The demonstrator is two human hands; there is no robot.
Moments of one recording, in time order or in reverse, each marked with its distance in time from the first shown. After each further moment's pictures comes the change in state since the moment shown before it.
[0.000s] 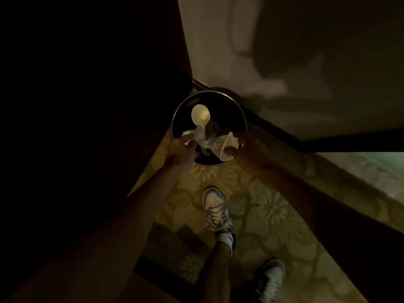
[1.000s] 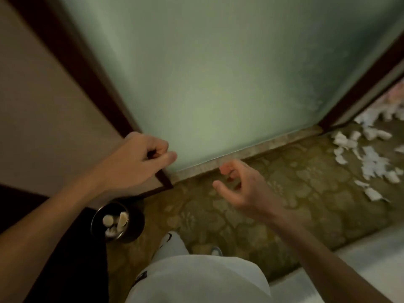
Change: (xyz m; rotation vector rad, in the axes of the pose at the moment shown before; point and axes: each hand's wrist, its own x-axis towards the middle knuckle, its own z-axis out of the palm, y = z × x) left_hand -0.740 0.373 0.028 0.751 -0.761 1.508; right_hand -0.773 0.014 -0.310 0.044 0.908 -0.294
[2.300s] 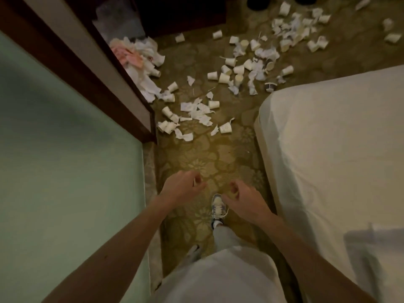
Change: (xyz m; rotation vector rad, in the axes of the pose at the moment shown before) left_hand 0.628 0.282 0.550 0.587 -1.048 0.718; right_hand -0.020 0.473 -0.323 0.318 0.786 1.289
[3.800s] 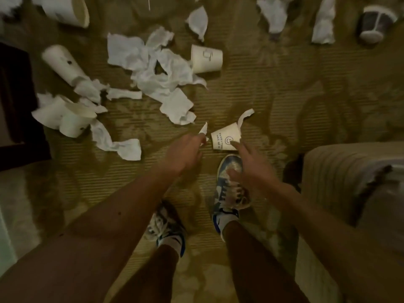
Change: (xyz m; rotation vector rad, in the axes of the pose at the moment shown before) left_hand 0.787 -0.201 0.257 -0.173 -0.224 -0.069; right_hand 0.760 0.292 0.059 -0.274 -0.344 0.205
